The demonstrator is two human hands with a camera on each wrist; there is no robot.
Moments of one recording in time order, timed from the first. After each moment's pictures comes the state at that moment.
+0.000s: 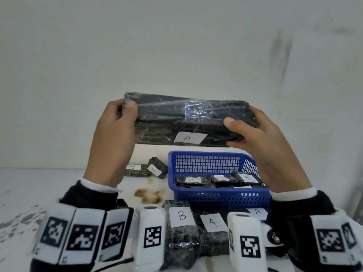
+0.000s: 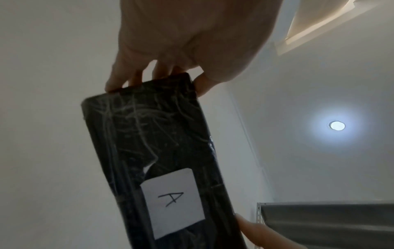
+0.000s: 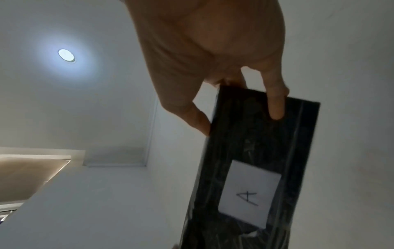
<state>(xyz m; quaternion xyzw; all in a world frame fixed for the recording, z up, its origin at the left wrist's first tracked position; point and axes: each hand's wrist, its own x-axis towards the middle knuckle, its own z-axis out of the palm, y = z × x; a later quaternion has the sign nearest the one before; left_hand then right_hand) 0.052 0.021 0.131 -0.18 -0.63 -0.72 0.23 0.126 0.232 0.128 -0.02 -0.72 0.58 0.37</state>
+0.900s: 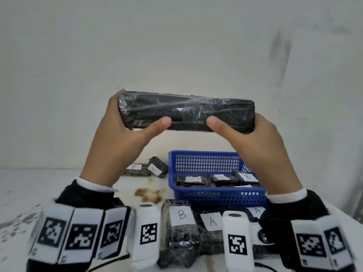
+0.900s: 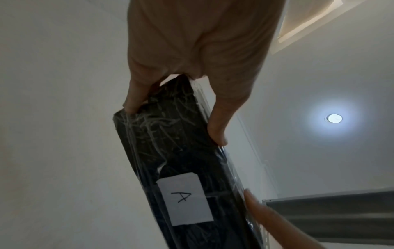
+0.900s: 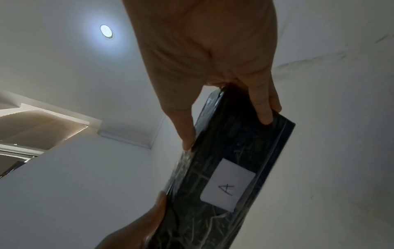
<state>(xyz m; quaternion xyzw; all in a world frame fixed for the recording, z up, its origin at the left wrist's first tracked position) 0.061 0.017 0.128 -0.25 -0.68 -0.64 0.24 0.136 0.213 0.129 -0.06 -0.78 0.47 0.41</state>
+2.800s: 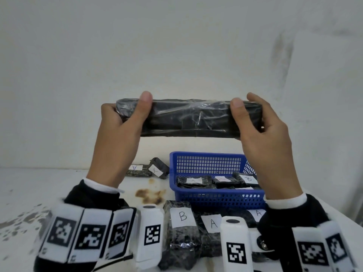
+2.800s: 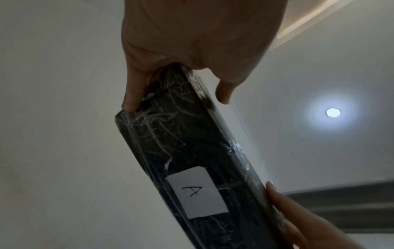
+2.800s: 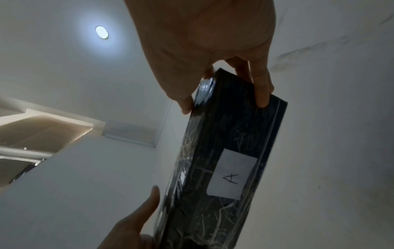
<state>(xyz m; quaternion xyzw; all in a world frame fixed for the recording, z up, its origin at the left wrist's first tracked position) 0.057 0.020 0.130 -0.19 -0.64 -0.70 0.24 0.136 0.208 0.130 -0.03 -0.72 0.47 0.51</state>
